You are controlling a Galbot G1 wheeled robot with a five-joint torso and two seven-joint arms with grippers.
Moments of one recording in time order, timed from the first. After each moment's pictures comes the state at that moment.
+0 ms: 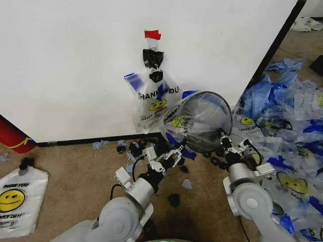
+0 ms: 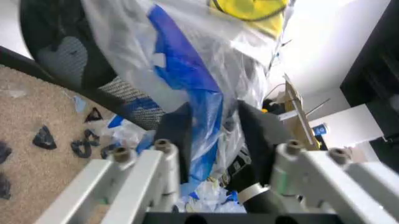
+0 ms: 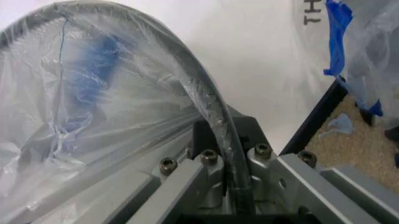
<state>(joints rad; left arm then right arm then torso) 0.96 -0.85 0.30 -2.27 -1.46 -0.25 -0.33 -1.28 1.15 0.38 2.16 1.31 0.16 0.44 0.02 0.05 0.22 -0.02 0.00</state>
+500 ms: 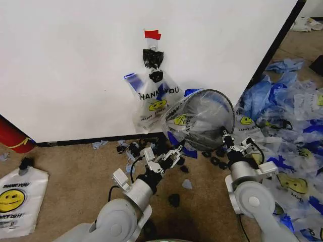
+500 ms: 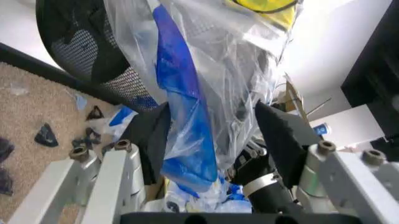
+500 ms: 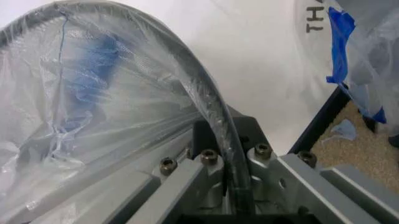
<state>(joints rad) 0.97 -0.86 0.29 -2.28 -1.45 -0.24 -0.33 -1.28 1.15 0.39 2.17 1.31 0.16 0.44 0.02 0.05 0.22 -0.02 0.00</state>
